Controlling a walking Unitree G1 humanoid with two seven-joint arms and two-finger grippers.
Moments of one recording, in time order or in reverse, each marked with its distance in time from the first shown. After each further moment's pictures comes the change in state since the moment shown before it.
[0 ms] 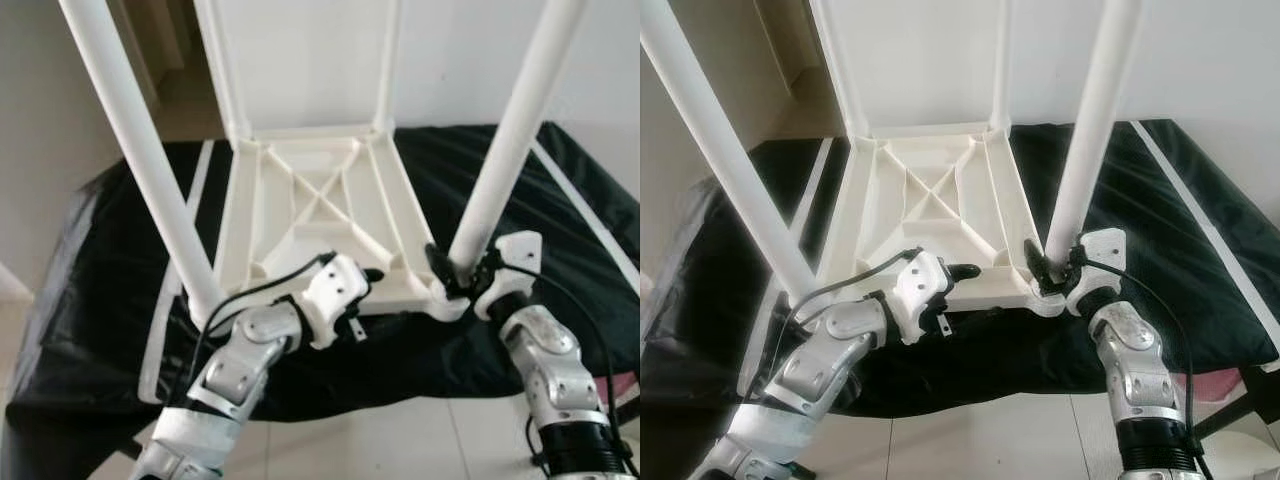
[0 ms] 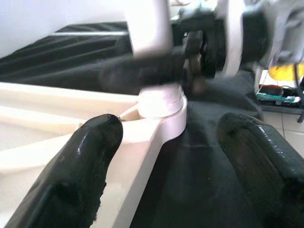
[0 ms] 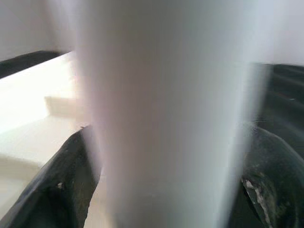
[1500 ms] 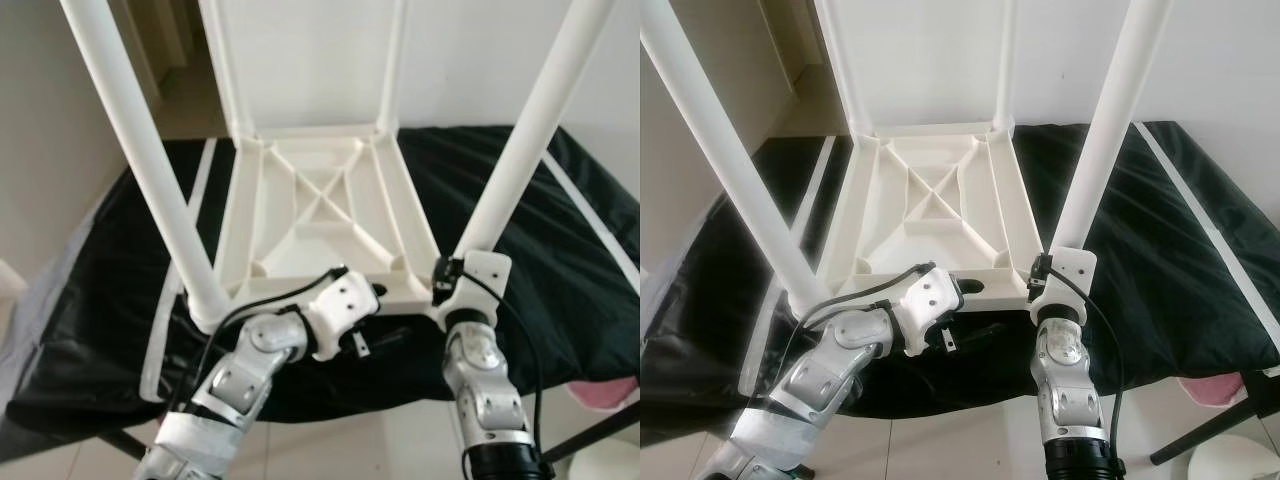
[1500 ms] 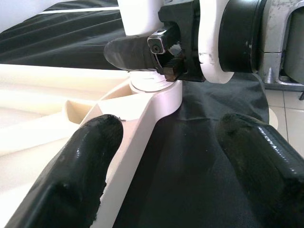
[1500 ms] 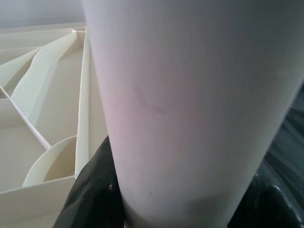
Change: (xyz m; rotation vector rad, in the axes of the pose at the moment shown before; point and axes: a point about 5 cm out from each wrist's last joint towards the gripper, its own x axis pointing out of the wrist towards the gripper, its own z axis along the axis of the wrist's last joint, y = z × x) left arm 0.003 -0.008 -0.015 0.030 0.089 -0.028; right arm -0.001 0.040 -0.015 0.103 0.098 -0.631
